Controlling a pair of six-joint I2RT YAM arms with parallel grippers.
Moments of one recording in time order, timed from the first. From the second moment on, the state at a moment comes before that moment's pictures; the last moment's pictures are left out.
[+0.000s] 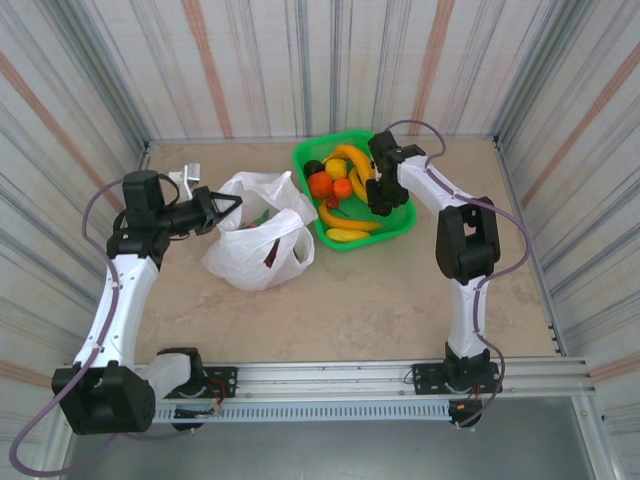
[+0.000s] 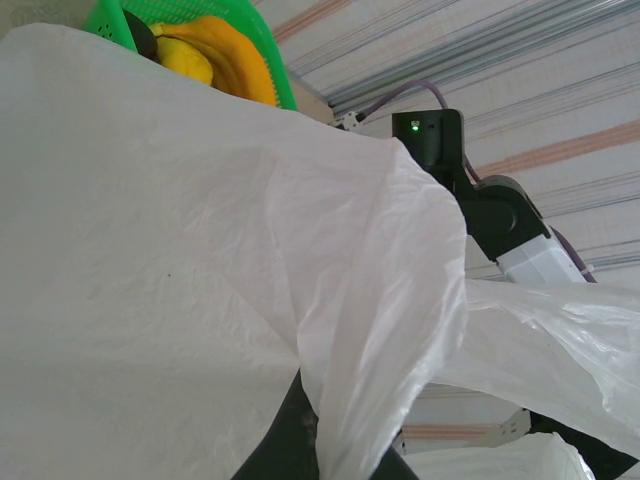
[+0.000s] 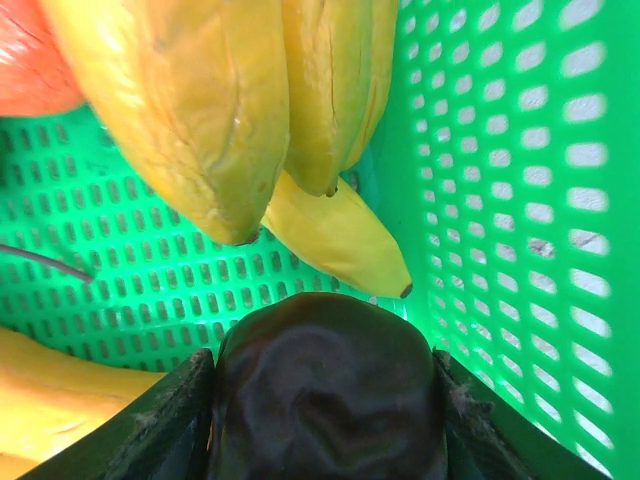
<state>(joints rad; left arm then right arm) 0.03 1.09 1.00 -0.42 0.90 -0.70 0.35 2.09 1.79 -0.94 0.08 0.22</state>
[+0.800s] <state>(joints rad) 0.03 1.09 1.00 -0.42 0.90 -0.70 0.36 1.70 1.57 -0.85 -0.06 0.35</state>
